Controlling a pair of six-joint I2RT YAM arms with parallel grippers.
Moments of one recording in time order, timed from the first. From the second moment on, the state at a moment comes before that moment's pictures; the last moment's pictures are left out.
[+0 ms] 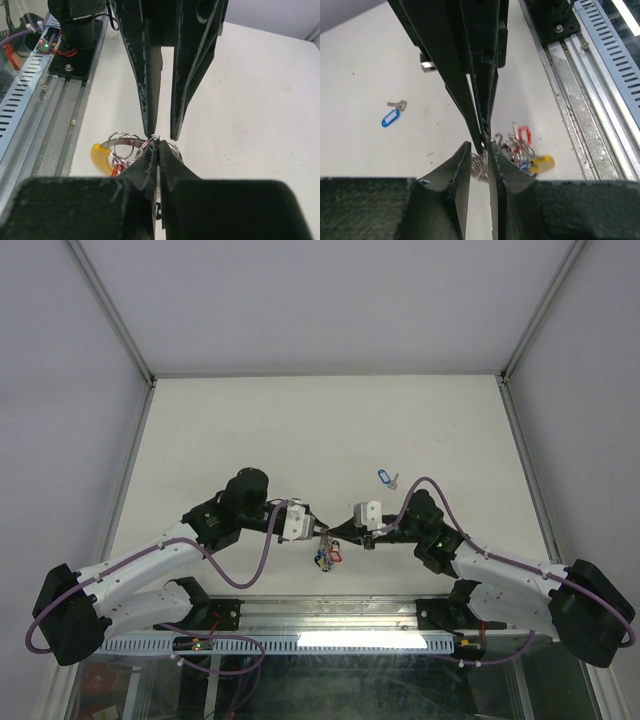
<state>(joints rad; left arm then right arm) -0.82 1.02 0.66 -0.09 0.75 0.65 0.85 1.01 0.35 0.55 -0.72 -0.31</state>
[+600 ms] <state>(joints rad) -0.83 1.01 0.66 0.01 0.71 0.59 0.88 0.96 0.28 0.61 -0.57 -0.30</state>
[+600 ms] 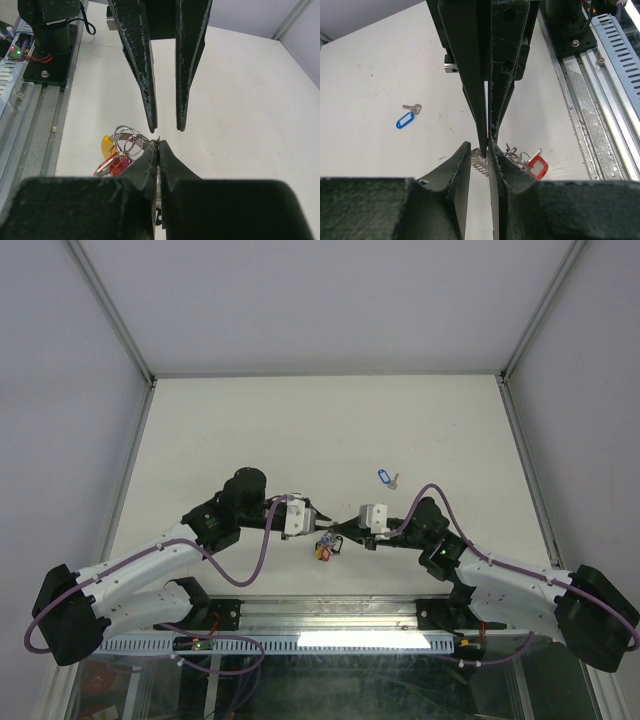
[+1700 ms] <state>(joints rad) -0.83 1.10 0.68 -0.09 0.68 0.61 0.88 0.94 0.25 0.65 -0.54 -0.29</state>
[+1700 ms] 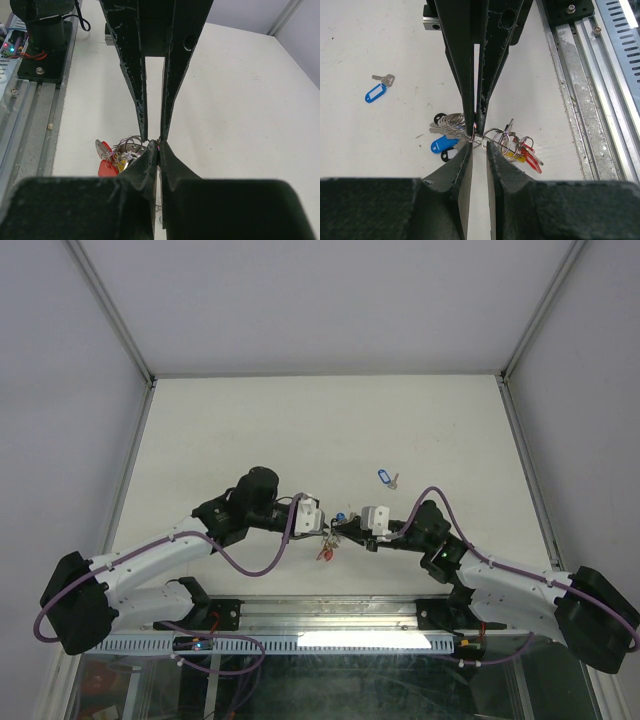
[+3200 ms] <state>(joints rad) -0.83 1.17 0.71 -0.15 0.68 0.63 0.91 1.01 0.25 0.67 -0.55 -0.31</state>
